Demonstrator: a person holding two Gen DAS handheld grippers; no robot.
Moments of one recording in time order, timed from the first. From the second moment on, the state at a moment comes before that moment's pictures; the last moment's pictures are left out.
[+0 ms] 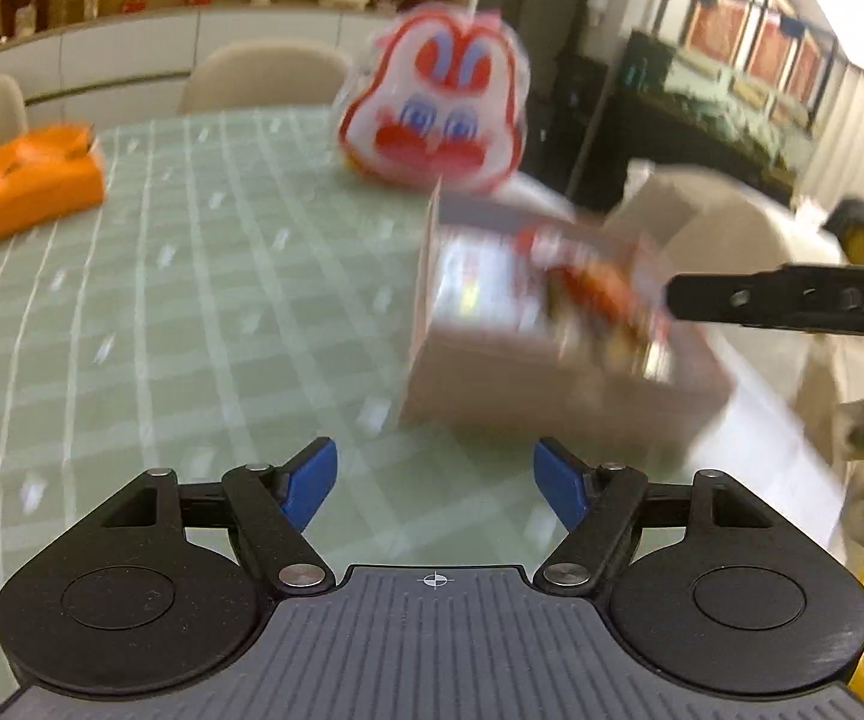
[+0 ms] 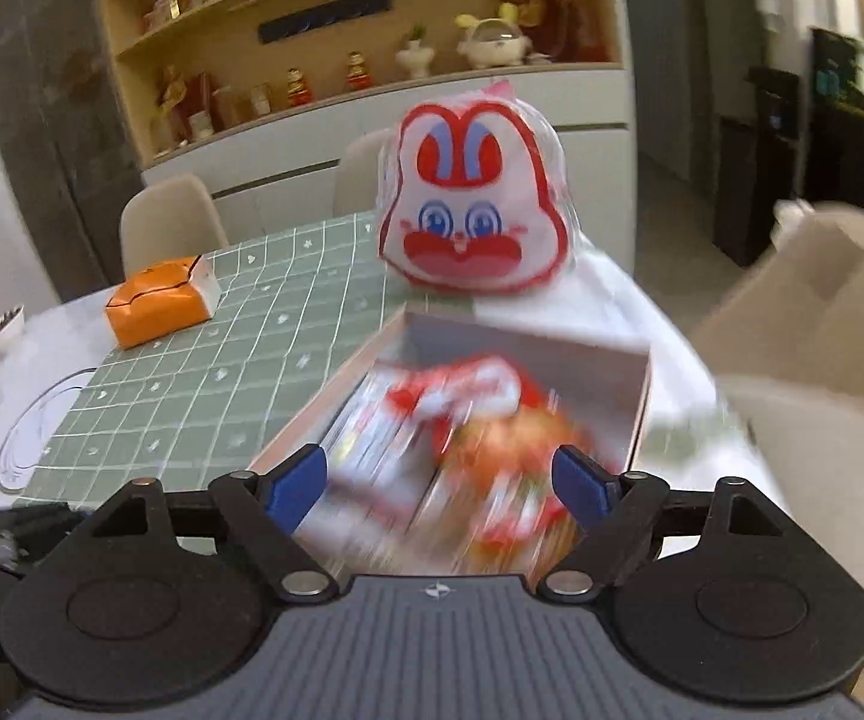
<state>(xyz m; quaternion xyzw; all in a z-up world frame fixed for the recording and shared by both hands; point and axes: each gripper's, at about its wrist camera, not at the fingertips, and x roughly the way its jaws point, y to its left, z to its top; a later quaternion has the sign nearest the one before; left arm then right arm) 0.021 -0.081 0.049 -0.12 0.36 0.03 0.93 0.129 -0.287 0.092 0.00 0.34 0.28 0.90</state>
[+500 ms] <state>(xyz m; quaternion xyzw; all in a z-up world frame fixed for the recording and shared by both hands) -0.031 -0.112 0.005 -0.01 0.36 0.04 0.93 0.019 -0.275 0.003 -0.05 0.37 0.15 0.91</state>
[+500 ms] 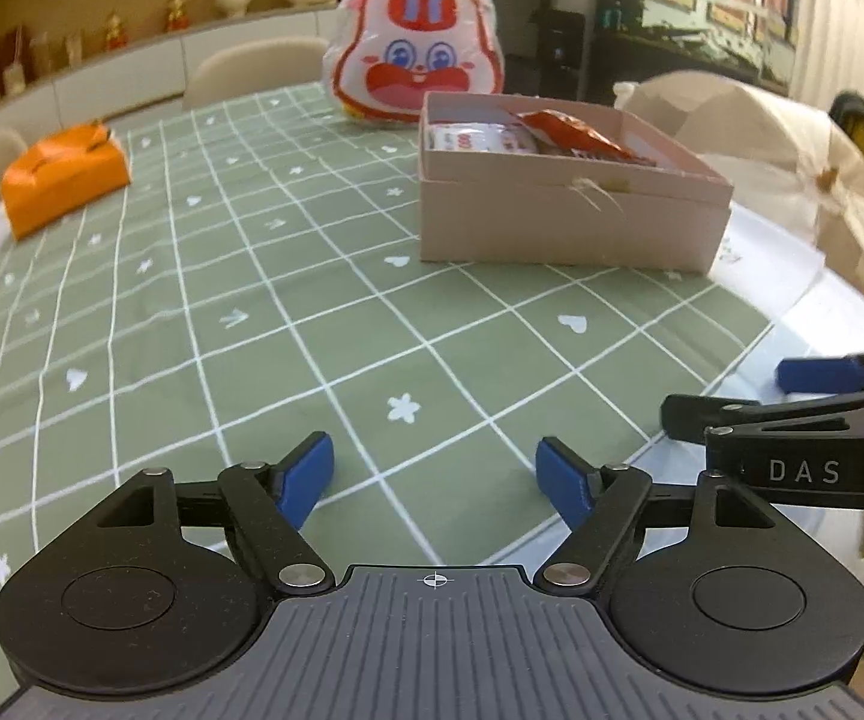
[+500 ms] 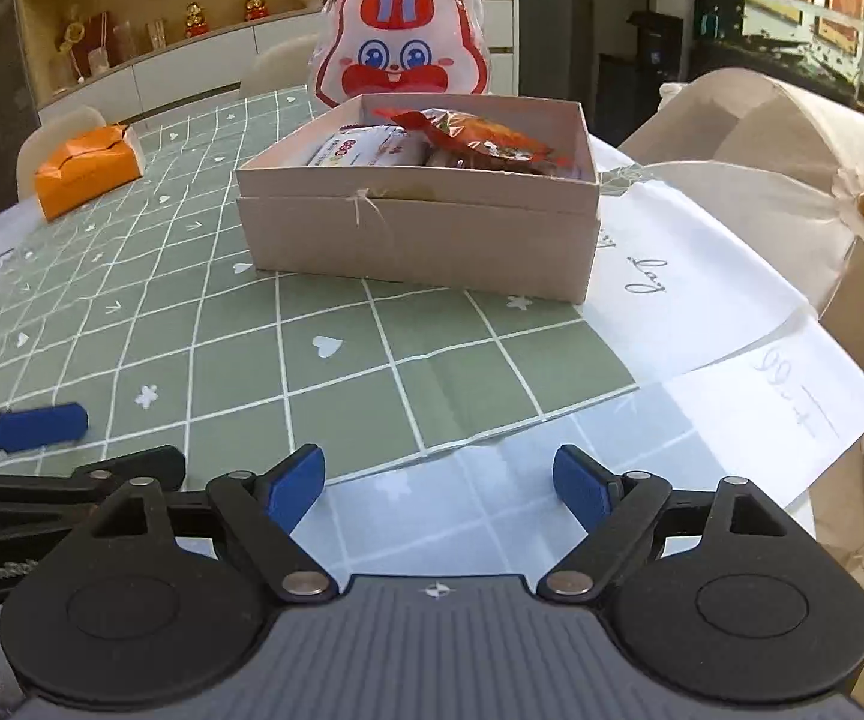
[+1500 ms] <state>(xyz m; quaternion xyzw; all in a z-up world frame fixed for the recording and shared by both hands) -0.017 -0.133 0.002 -0.03 0.36 0.09 0.93 0.043 -0.304 -0.006 -0.06 0.36 0.16 0.92</state>
